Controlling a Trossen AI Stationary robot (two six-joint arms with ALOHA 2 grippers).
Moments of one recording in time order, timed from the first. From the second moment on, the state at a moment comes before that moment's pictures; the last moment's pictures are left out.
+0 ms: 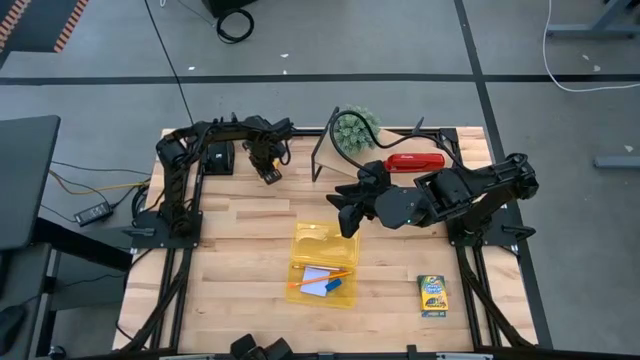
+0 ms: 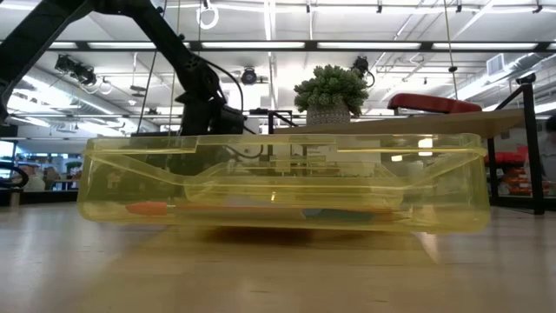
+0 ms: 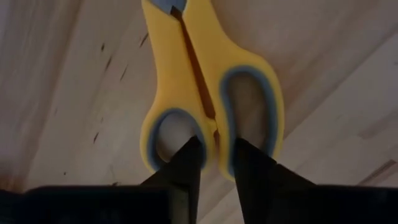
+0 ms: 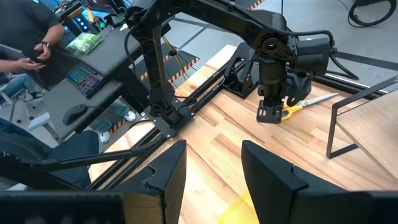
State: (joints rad) left arm 0.67 2.01 1.29 -0.92 -0.03 0.12; right arm 0.38 1.62 1.92 -0.88 0.70 0.90
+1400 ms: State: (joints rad) left arm 0.66 1.72 1.28 -1.09 -0.02 -0.03; right arm 0.38 1.62 1.92 -0.88 0.70 0.82
